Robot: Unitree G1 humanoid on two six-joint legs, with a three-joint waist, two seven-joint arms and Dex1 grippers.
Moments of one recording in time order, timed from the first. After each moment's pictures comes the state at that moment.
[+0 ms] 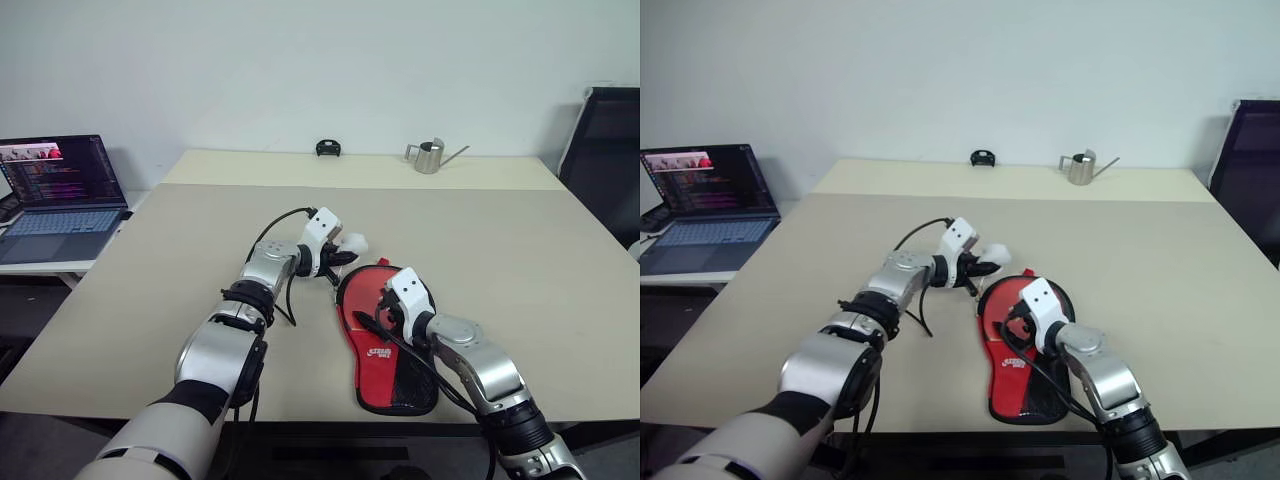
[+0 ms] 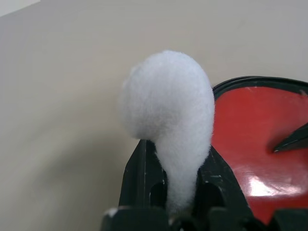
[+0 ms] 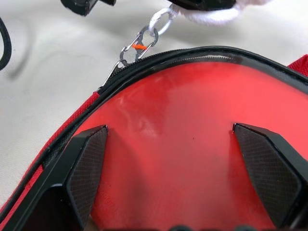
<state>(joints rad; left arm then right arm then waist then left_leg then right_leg) -1.15 0.21 -0.09 1.23 0.02 0.03 -0.84 -0.35 -0.24 0.24 -0.08 0.11 0.64 0.45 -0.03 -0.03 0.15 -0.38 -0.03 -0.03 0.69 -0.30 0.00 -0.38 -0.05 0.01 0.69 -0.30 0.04</state>
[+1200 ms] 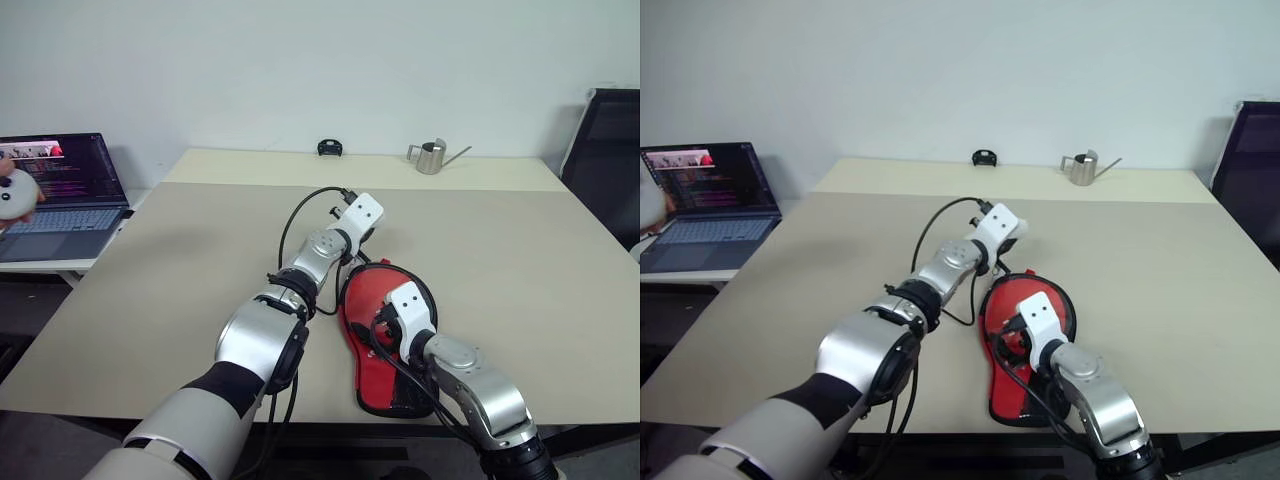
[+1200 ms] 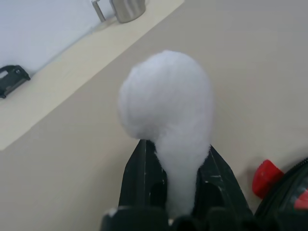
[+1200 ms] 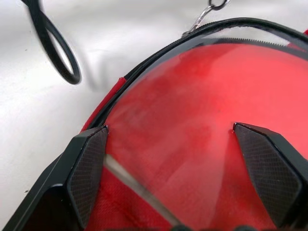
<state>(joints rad) -1.30 0.00 -0.09 1.40 0.28 -0.13 -0.29 -0.19 -0.18 0.26 -0.34 0.09 0.80 0.32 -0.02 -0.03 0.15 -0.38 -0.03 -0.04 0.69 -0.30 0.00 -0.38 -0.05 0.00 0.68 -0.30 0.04</state>
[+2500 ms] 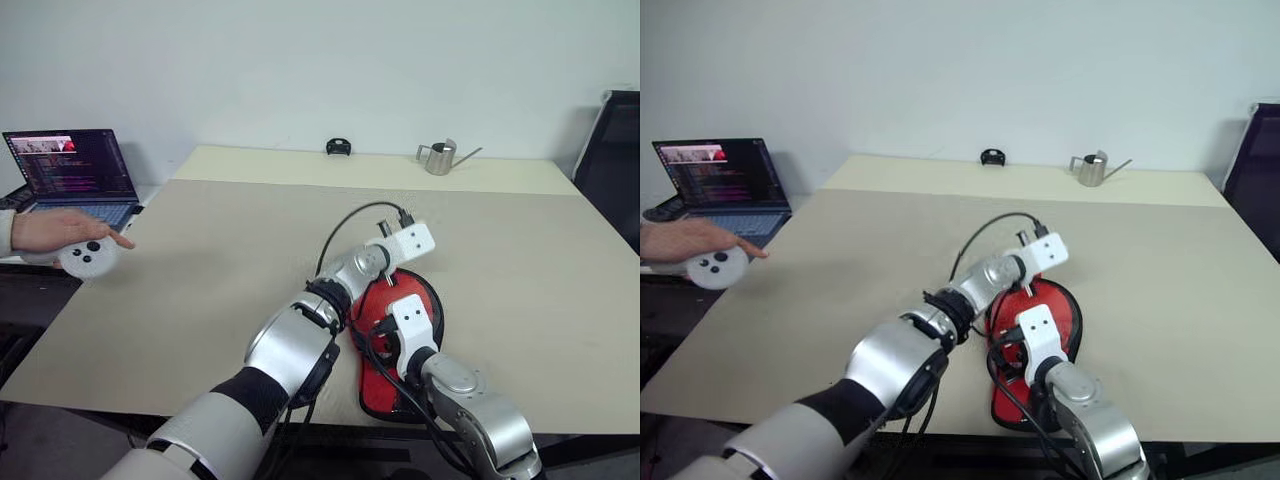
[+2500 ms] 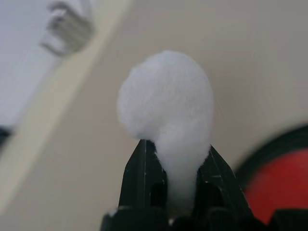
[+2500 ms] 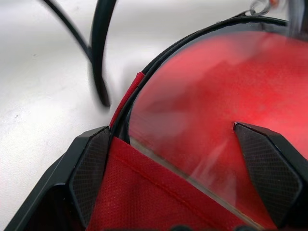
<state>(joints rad) -1.28 -0.13 -0.22 1.42 0.47 -0.12 -0.38 -0.09 -0.10 0.30 -0.47 0.09 0.88 0.19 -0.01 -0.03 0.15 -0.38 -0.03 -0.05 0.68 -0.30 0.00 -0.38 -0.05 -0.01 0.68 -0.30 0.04</state>
